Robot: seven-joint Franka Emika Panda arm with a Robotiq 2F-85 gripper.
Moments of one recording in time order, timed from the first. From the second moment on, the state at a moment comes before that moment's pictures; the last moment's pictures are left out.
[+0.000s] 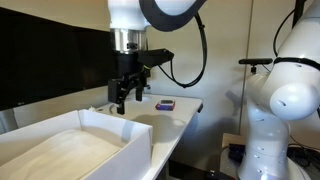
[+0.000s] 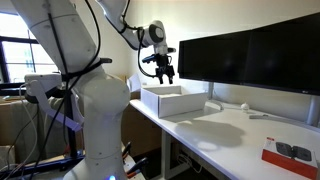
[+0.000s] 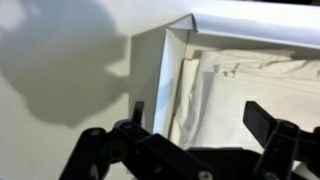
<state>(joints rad) 0.14 -0.46 0.40 -2.43 -0.01 2.12 0.47</state>
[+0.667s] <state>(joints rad) 0.14 -0.20 0.51 -2.30 -0.18 2.44 0.78</state>
